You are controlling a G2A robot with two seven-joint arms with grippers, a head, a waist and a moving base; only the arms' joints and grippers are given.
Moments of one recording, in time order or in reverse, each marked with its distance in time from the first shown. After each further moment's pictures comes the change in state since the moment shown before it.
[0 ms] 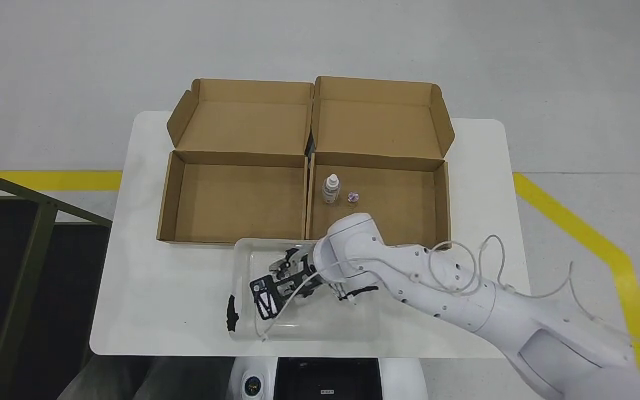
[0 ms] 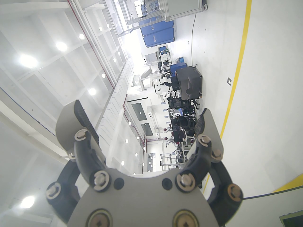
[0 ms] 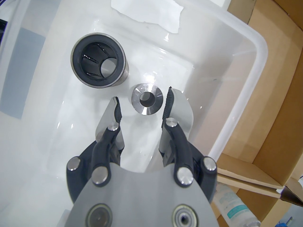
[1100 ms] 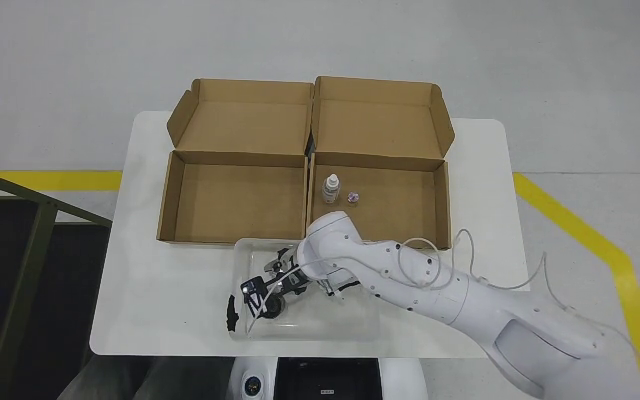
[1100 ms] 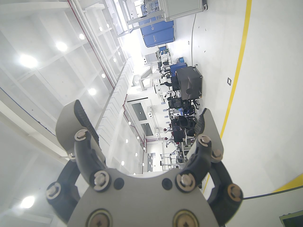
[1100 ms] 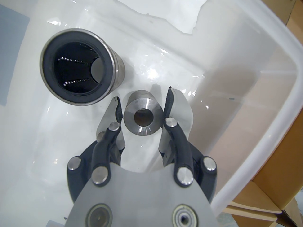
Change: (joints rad) left arm 0.000 0.000 0.000 0.000 0.000 0.000 0.000; right arm 0.035 -0.109 -0.051 0.153 -0.050 -0.045 0.003
